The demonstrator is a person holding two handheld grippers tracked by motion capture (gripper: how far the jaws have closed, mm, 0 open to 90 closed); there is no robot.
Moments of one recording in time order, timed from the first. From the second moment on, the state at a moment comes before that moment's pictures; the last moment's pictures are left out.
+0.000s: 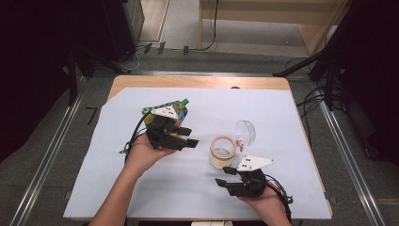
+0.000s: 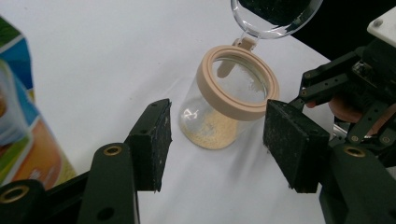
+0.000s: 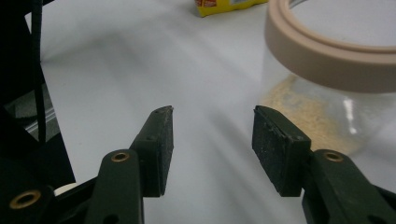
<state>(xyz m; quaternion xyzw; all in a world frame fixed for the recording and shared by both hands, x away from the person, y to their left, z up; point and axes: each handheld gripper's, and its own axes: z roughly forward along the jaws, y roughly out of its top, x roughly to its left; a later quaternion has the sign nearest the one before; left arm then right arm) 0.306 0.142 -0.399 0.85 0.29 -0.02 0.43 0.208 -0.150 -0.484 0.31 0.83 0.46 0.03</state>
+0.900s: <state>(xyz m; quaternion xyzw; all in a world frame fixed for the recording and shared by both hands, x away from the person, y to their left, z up) 0.295 0.210 -0.386 0.84 0.34 0.00 0.43 0.209 -0.118 -0.489 0.26 0.85 0.47 0.01</state>
